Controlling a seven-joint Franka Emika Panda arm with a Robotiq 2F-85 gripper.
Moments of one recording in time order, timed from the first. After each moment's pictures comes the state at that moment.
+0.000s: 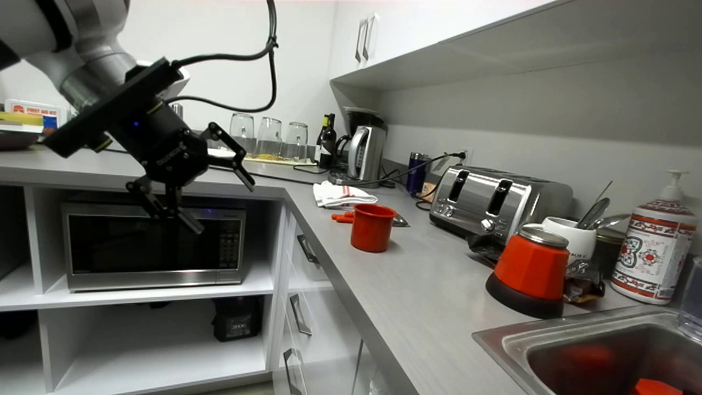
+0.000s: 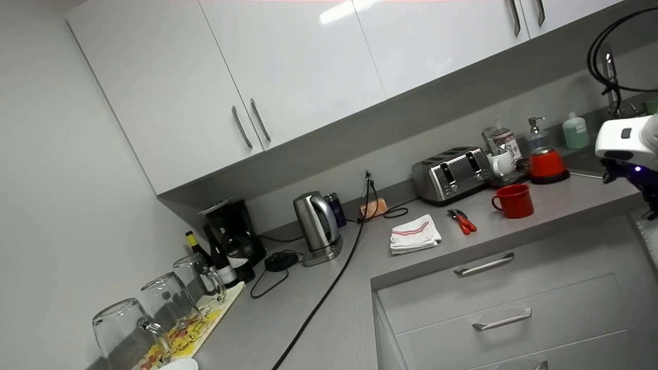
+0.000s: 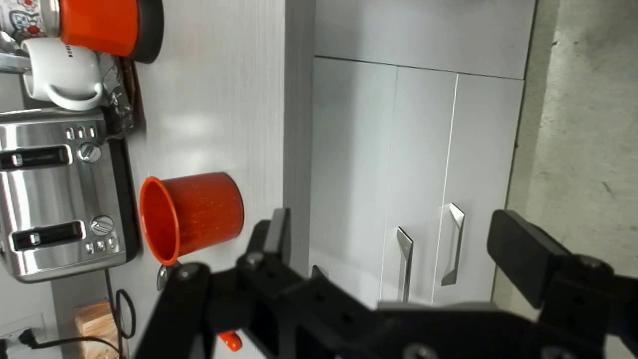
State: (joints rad) arm -0.35 -0.21 0.29 -2.72 -1.47 2.60 0.51
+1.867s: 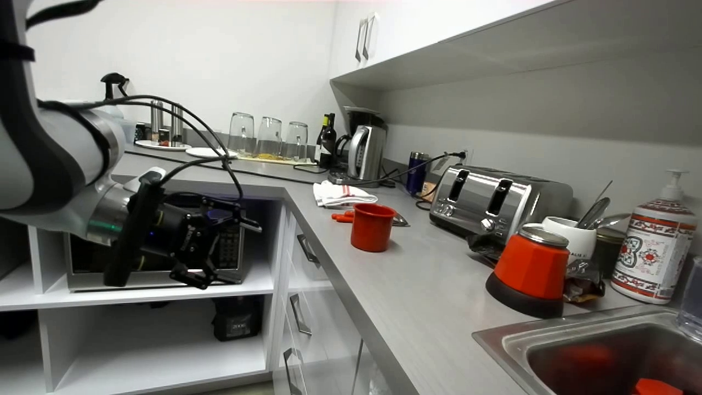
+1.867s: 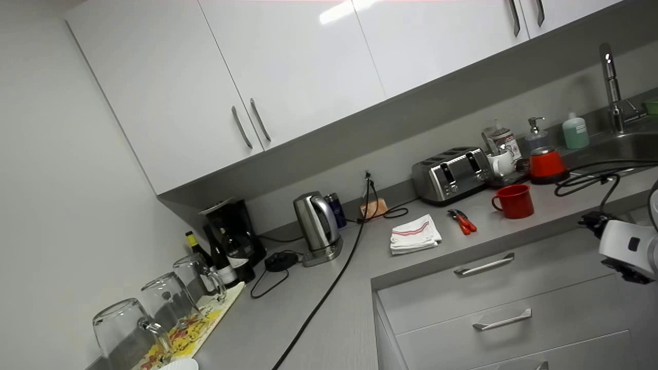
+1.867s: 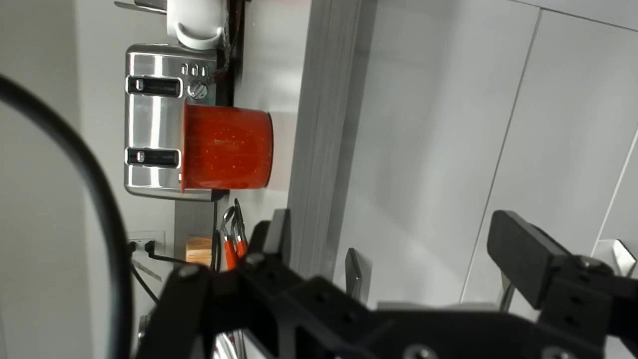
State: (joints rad) arm 0.02 0.41 0.16 -2.51 -2.05 1.92 1.21
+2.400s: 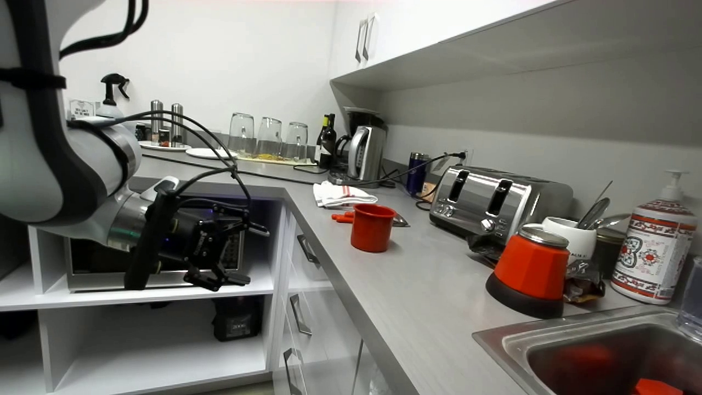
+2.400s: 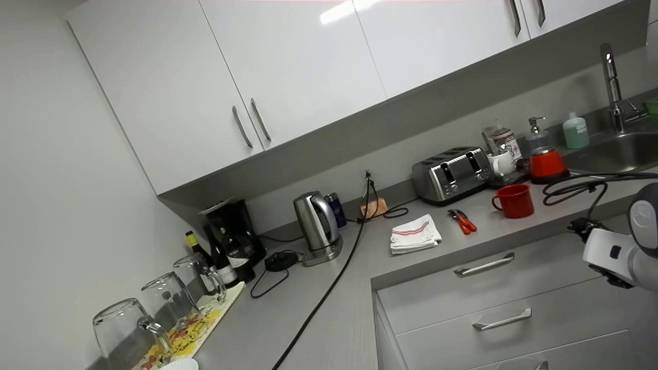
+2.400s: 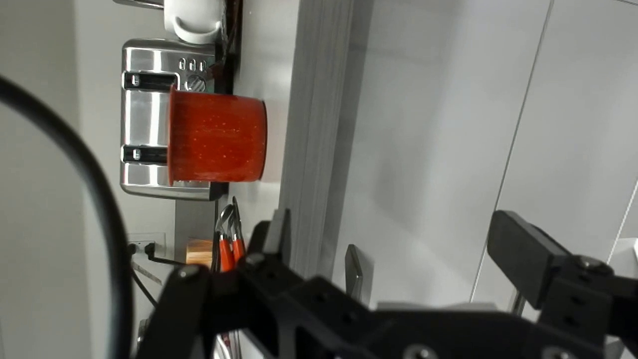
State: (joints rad) arm 0.02 0.50 0.15 -2.42 -2.05 1.90 1.21
